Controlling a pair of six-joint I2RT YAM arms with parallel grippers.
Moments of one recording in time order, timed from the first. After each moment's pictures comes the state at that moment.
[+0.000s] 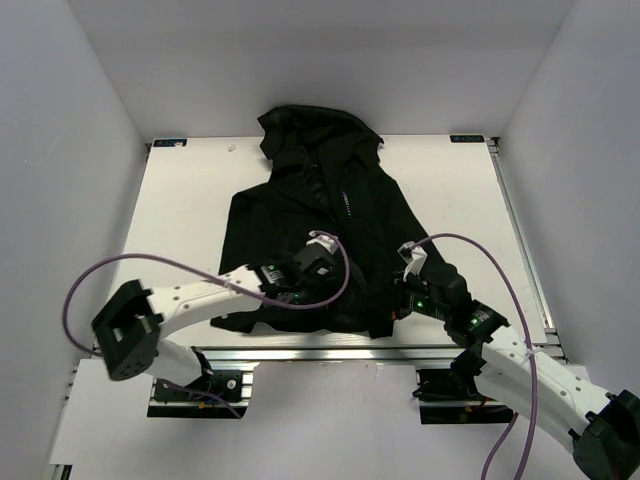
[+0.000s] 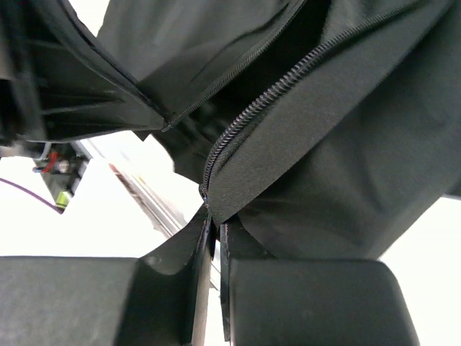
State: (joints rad) left arm -1.02 1.47 0.96 -0.50 -0.13 -0.67; right arm 0.68 0.68 0.33 -0.13 -0.31 0.50
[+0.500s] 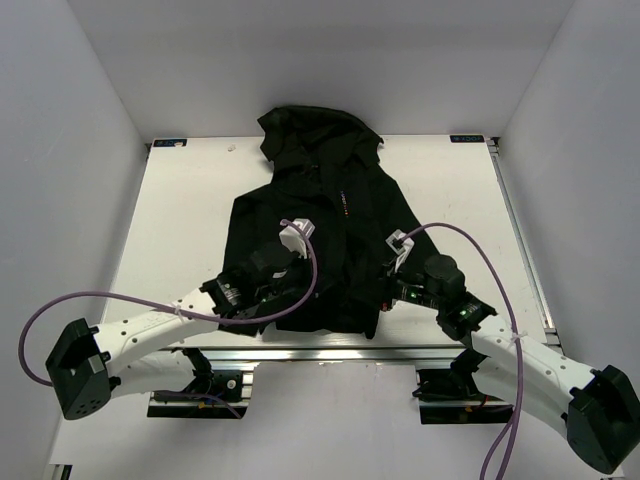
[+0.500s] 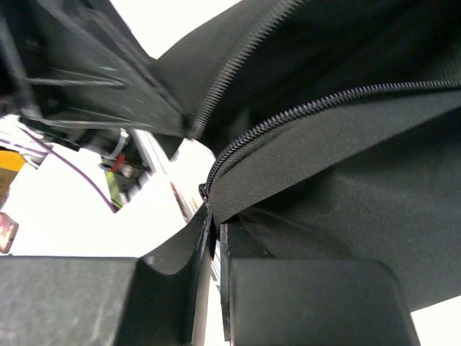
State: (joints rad) left arm -0.96 1.09 0.72 -0.08 -0.01 -0.70; right arm 0.67 0.83 0.33 0.23 -0.52 0.50
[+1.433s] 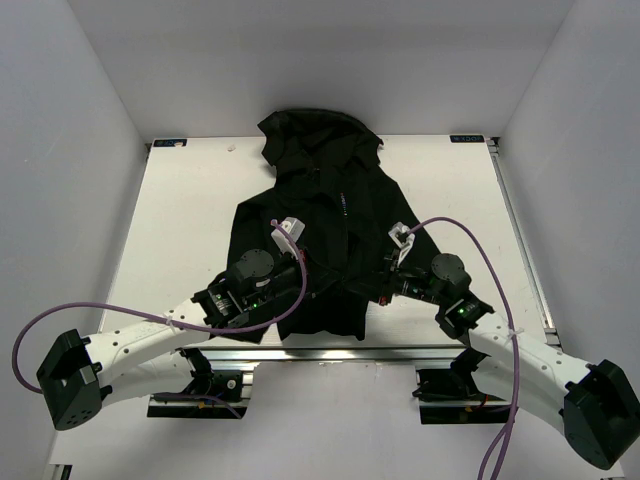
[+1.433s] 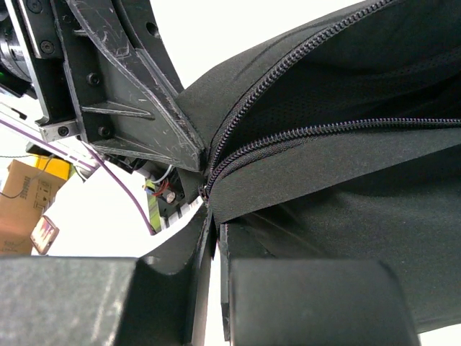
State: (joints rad) left arm -0.95 1.00 0.60 0.23 0.07 -0.71; right arm 0.67 0.86 0.33 0.49 -0.61 0.60
